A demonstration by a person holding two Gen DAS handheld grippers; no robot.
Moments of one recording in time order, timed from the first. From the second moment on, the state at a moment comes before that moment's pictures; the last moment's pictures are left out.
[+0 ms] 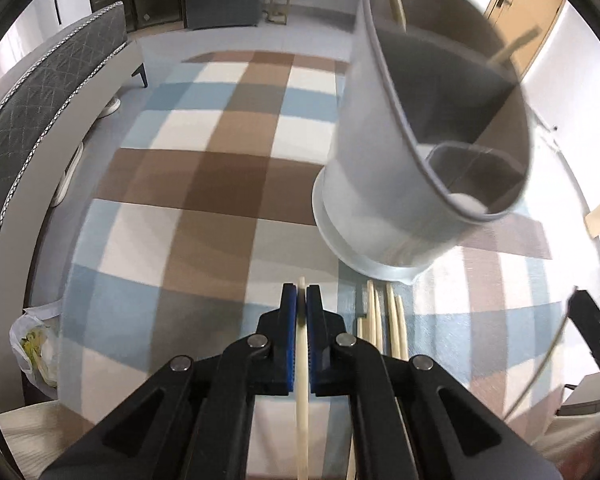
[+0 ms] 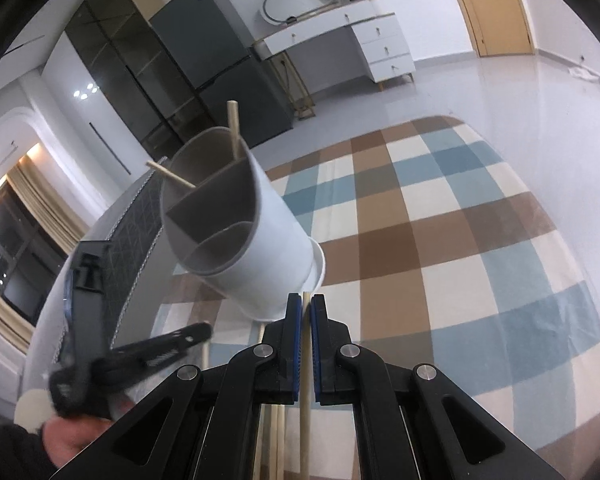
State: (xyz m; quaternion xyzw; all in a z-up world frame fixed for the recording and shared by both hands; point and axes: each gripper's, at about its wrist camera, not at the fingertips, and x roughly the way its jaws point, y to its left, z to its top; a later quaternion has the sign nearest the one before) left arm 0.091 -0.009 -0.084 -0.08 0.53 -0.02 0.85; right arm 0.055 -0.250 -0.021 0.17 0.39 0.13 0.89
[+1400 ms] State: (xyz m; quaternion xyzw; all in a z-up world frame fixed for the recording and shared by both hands) left arm 0.069 0.000 0.095 -0.09 0.38 -0.16 0.91; right arm 0.043 -0.241 0.119 0.11 0.22 0.15 0.96
